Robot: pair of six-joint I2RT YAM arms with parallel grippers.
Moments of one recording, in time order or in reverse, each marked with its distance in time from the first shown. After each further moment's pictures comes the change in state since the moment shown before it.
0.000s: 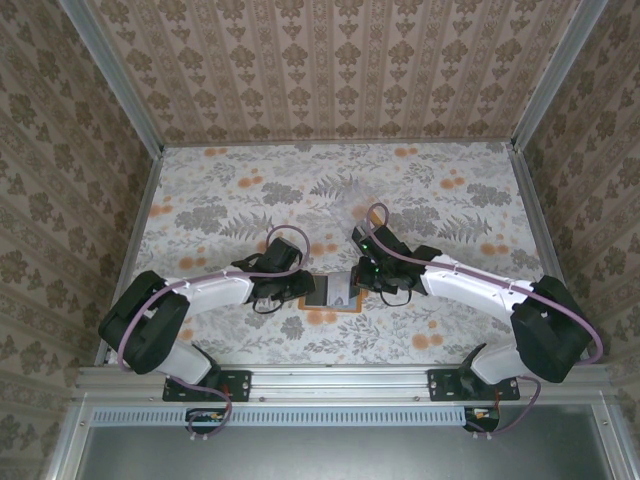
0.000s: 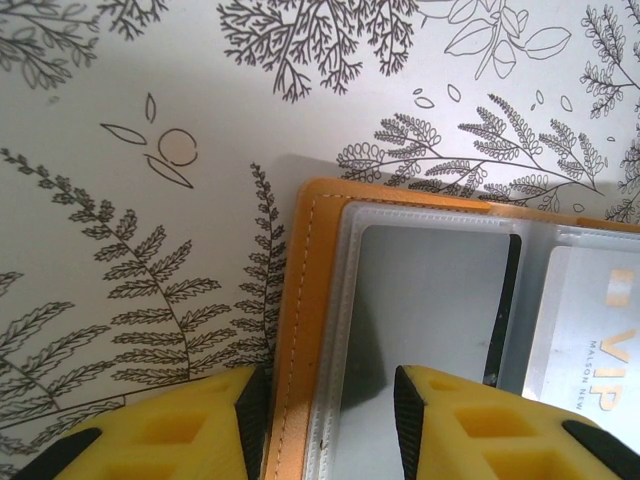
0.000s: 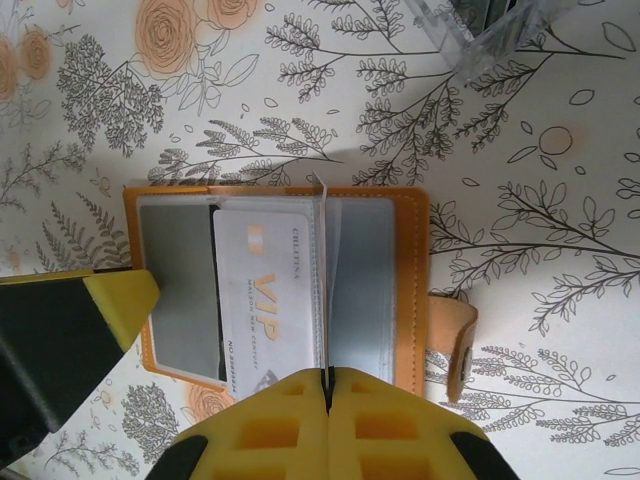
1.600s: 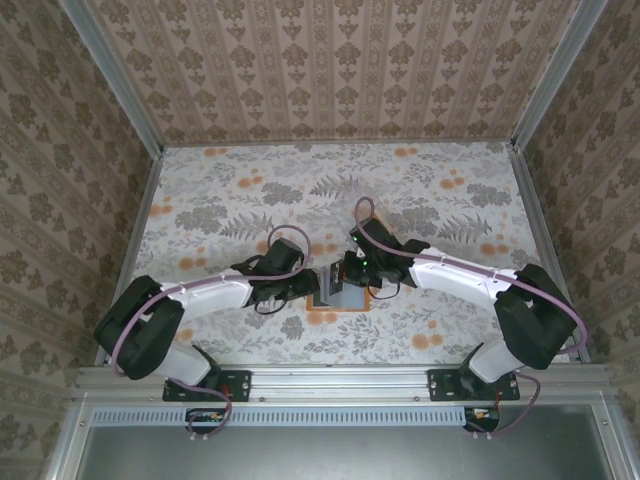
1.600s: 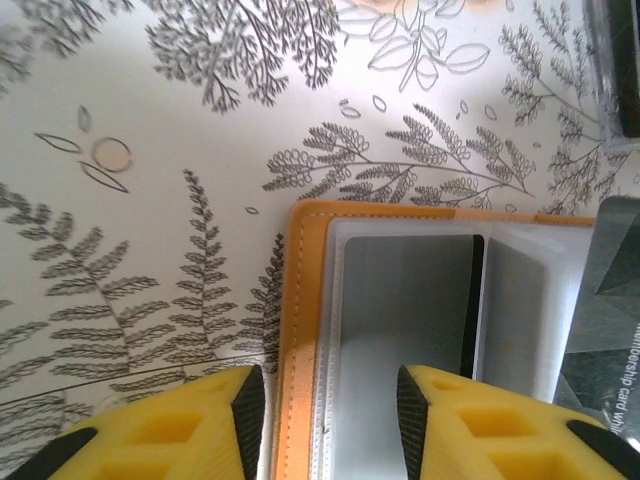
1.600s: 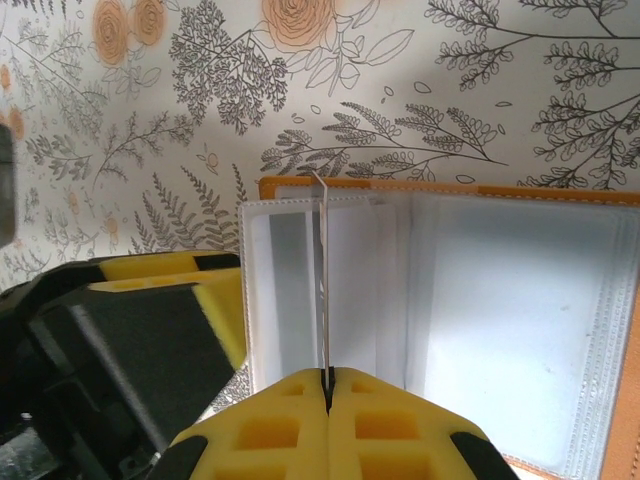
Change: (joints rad) left arm -0.028 -0.050 -0.013 0.033 -0.032 -0.032; right arm 0.006 0.096 0.076 0.082 -0.136 -0.008
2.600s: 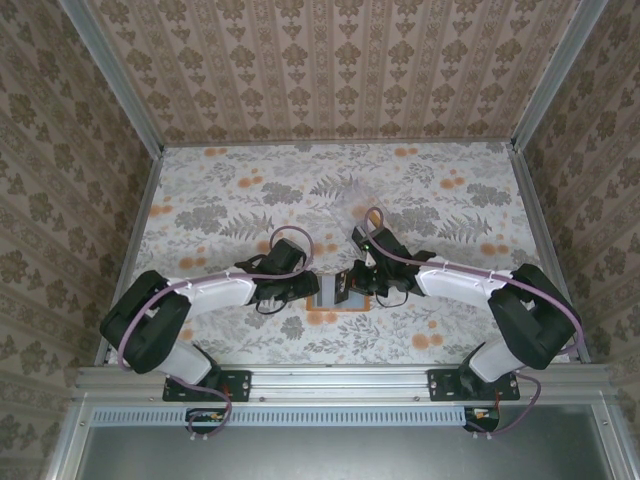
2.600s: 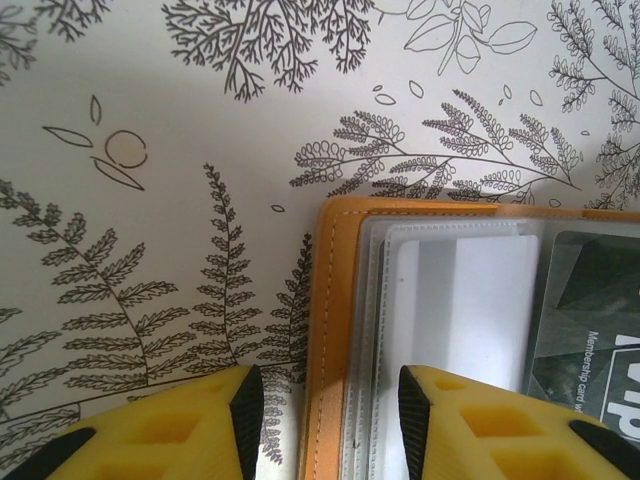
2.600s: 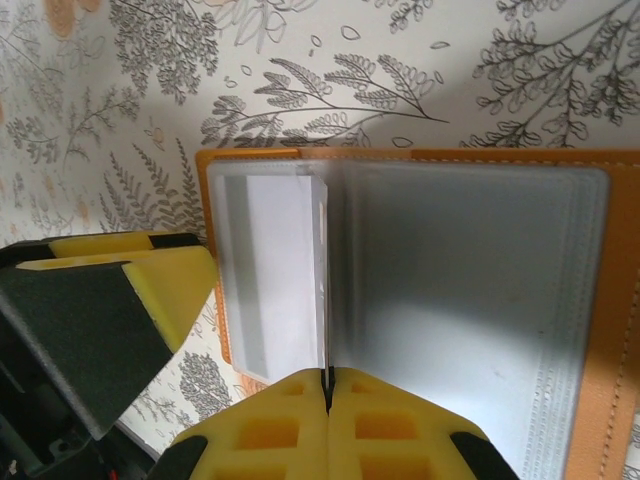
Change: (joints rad) left arm 0.000 0.056 0.021 -0.017 0.007 0.028; right arm -0.061 -0.005 -0.169 0.172 -0.109 0.003
